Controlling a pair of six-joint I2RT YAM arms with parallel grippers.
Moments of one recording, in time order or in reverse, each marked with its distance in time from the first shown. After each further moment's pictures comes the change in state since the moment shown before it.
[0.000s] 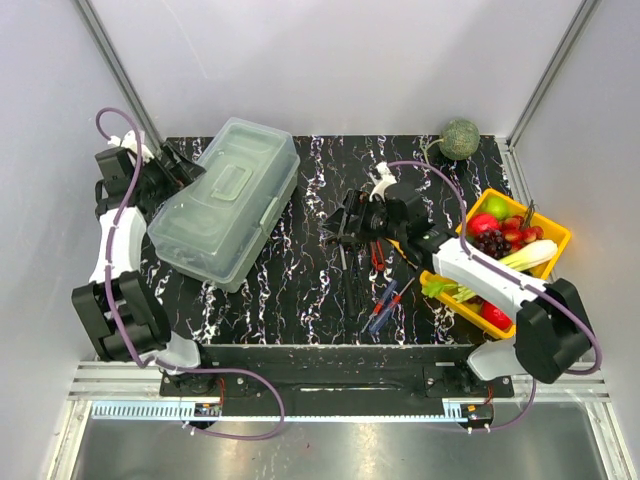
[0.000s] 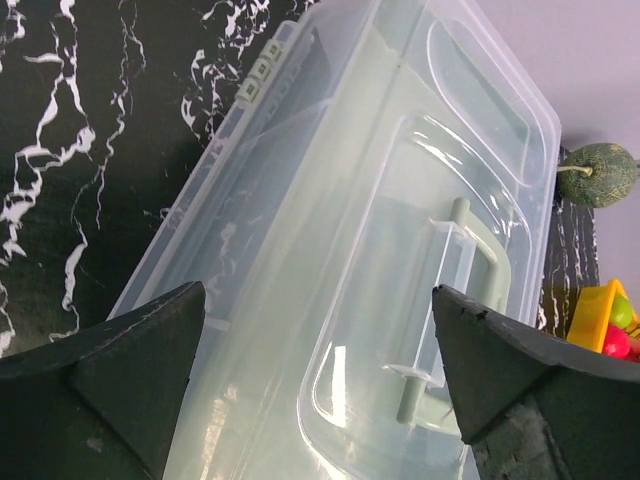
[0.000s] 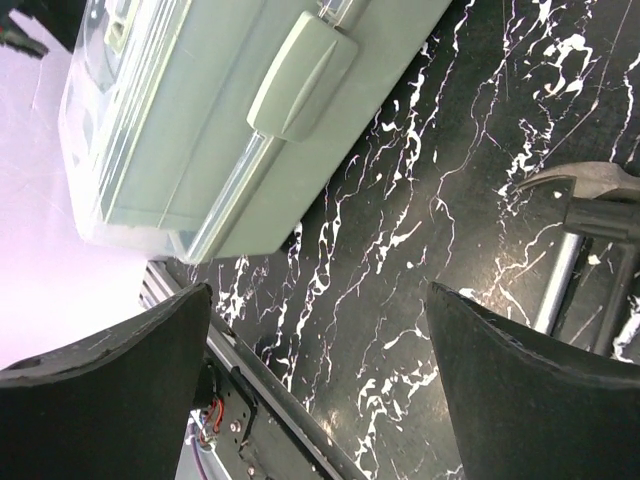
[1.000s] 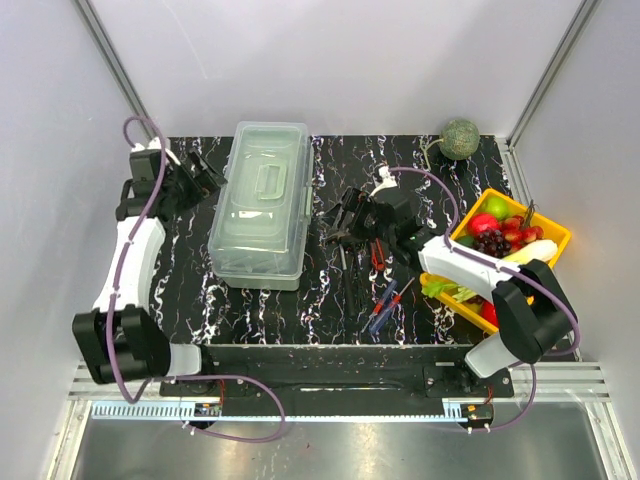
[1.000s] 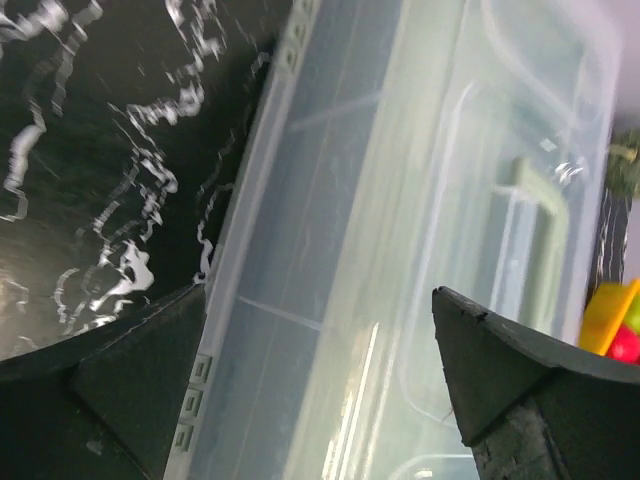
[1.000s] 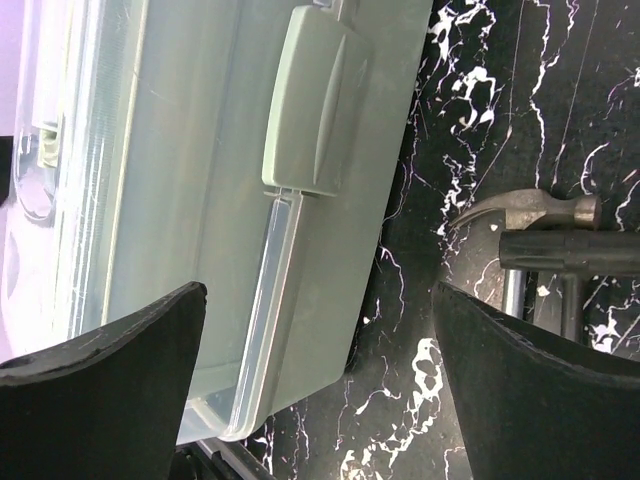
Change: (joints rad) left arm -0.211 -0.137 -0.069 -0.183 -0.254 -0.121; right arm 0.009 0.136 -0.035 0.151 0.192 0.103
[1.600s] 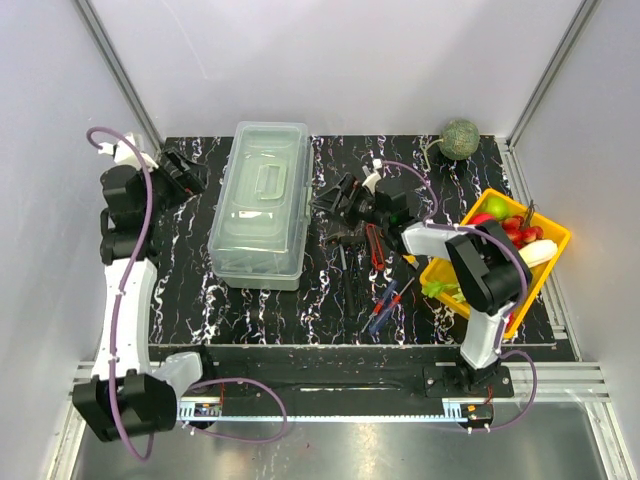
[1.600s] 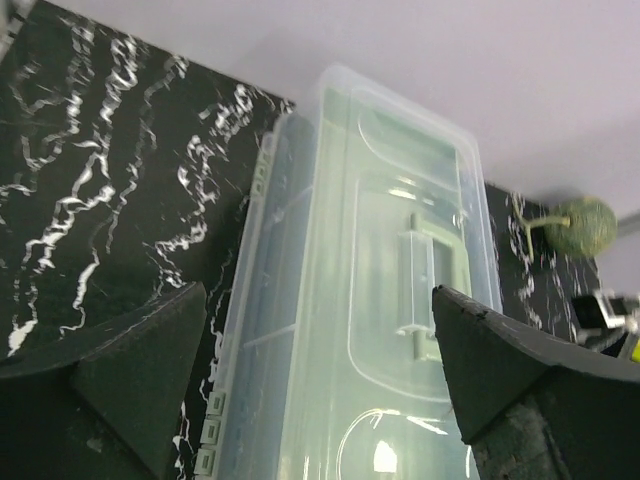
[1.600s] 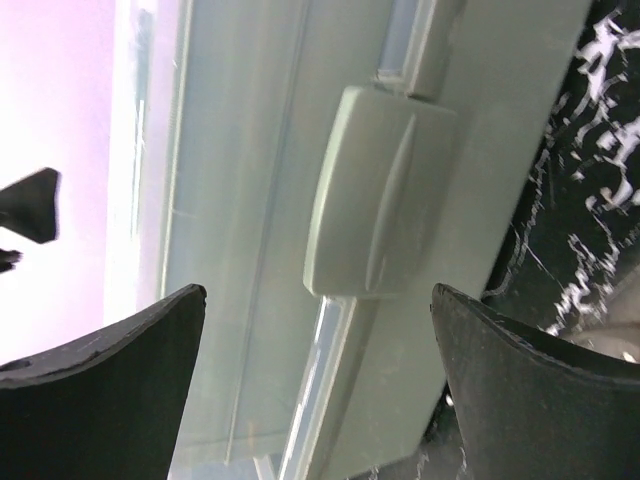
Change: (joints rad) left arm 0.043 -0.364 -0.119 0.194 -0.097 0.049; right arm -0.118 0.320 0.073 0.420 -0.367 0.203
